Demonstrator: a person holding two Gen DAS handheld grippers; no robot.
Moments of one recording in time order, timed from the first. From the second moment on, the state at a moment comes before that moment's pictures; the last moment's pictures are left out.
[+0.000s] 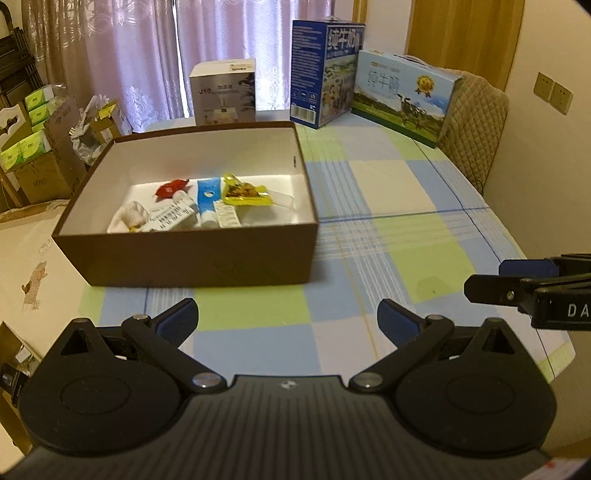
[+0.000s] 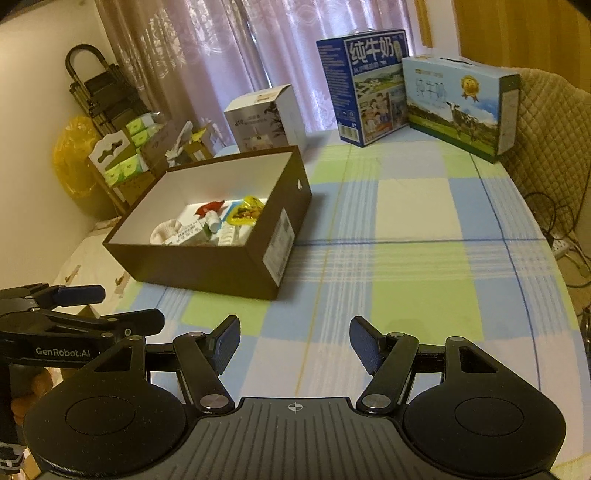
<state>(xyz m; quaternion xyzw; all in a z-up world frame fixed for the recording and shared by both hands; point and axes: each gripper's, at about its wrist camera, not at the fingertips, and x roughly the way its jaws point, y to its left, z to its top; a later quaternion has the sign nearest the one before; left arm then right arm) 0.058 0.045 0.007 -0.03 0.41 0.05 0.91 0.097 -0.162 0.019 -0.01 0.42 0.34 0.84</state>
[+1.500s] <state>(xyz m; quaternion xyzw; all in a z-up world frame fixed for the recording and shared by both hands) 0.001 -0.022 0.004 -0.04 0.42 0.05 0.91 0.047 -0.232 0.011 -0.01 0.43 0.34 0.84</state>
